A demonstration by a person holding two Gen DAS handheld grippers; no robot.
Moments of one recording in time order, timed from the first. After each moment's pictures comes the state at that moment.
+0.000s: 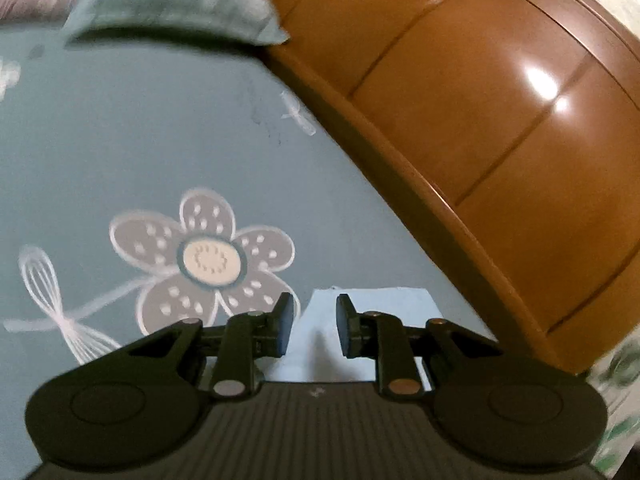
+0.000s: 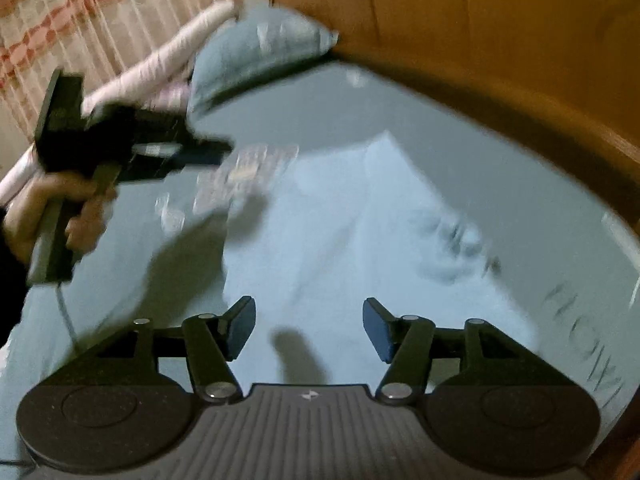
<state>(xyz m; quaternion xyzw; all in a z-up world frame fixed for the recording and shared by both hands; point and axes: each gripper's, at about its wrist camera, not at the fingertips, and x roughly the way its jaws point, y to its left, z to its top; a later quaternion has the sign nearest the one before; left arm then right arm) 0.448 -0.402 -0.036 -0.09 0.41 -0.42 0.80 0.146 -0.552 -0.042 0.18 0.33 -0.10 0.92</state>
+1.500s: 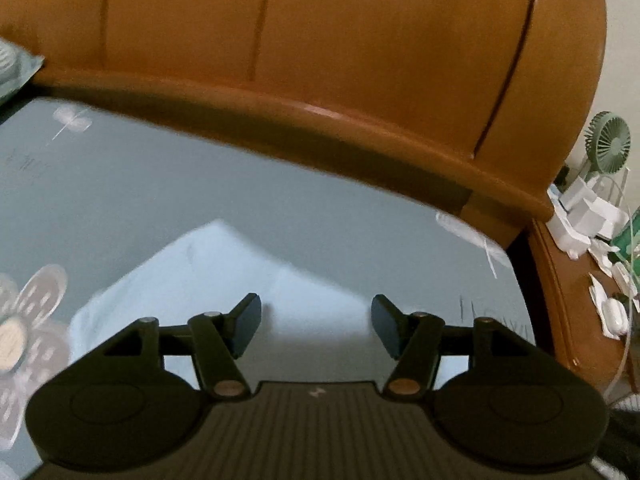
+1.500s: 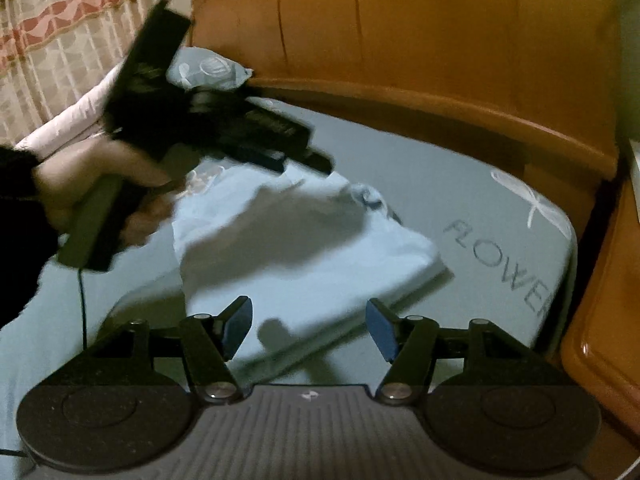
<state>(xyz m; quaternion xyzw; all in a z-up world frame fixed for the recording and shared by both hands) 0.352 -0.541 -0.032 0.17 0.38 -0.57 0.71 0.083 -0.511 -0.042 0.20 0.29 -0.24 0.90</state>
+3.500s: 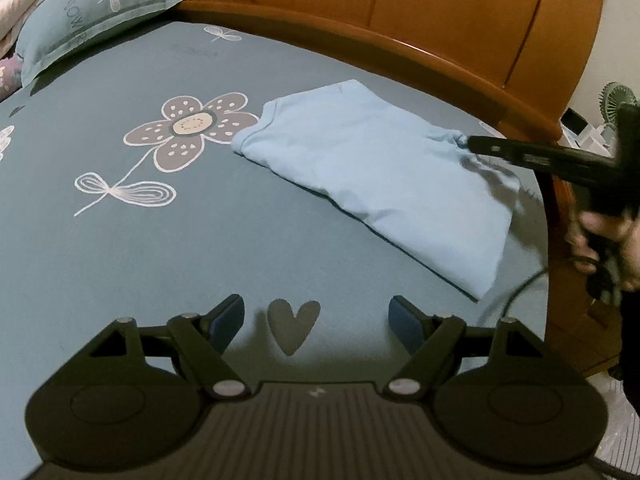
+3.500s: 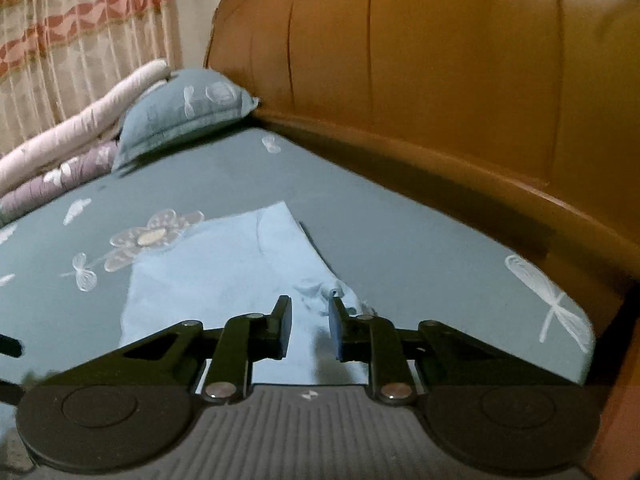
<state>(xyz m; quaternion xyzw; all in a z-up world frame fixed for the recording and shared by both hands) 0.308 -0.332 -0.039 0.16 0.42 -0.47 0.76 0.134 -0.579 -0.052 0.15 0.27 -0.22 0.92</state>
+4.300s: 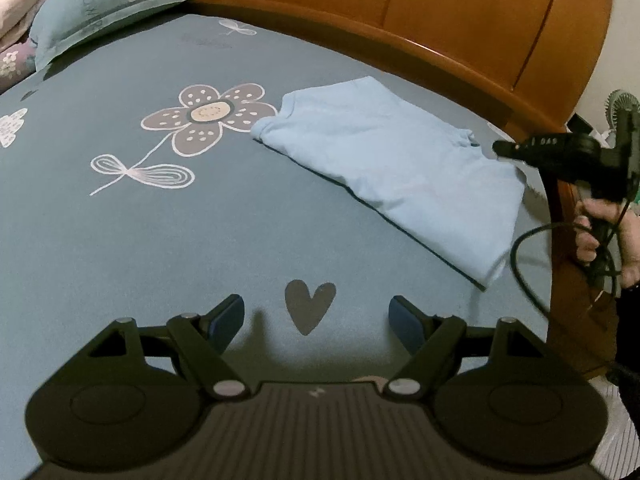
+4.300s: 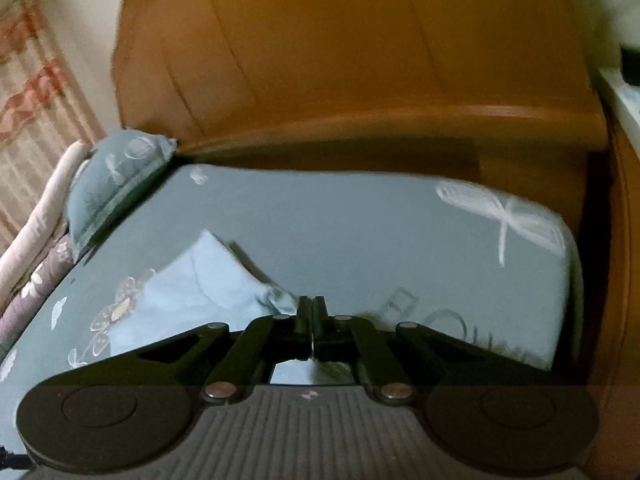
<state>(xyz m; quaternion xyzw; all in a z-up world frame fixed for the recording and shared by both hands) 0.312 -0.319 -0.042 0.16 0.43 -0.46 0.76 0.107 -0.614 -0.064 0.31 0.22 -0.29 0.88</state>
